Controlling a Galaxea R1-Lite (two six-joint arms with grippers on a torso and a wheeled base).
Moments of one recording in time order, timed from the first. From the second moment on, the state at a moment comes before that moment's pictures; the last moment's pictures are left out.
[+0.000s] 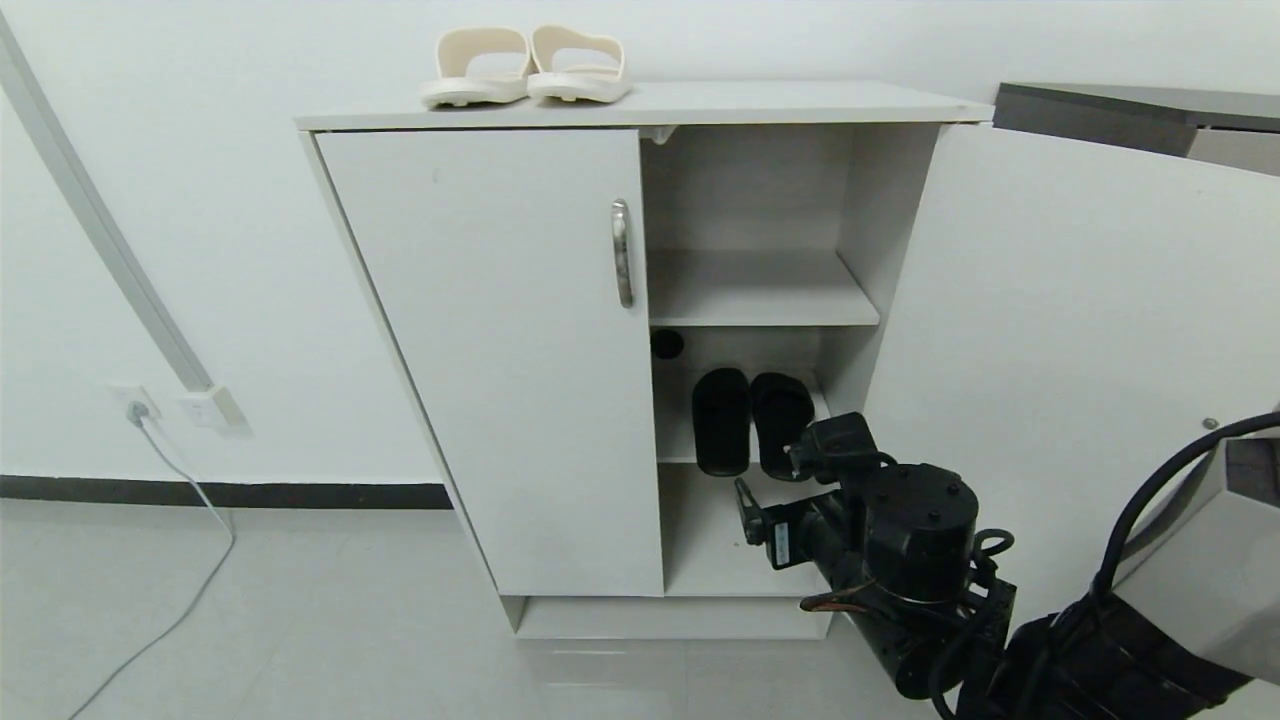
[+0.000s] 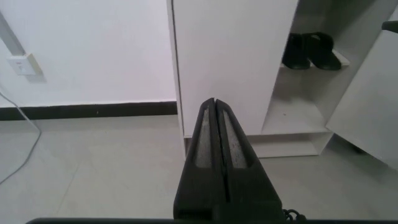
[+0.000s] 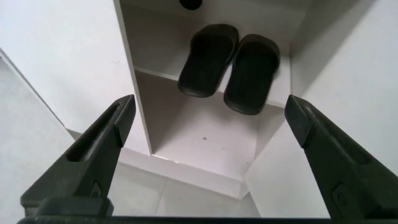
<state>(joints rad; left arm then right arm) 0.00 0.00 0.00 0.00 -0.01 0.01 0.83 2.03 -0.67 -1.26 -0.57 -0.02</state>
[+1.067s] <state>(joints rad) 0.00 0.00 0.00 0.00 -0.01 0.01 0.81 2.03 -0.65 -1.30 -0.57 -0.03</state>
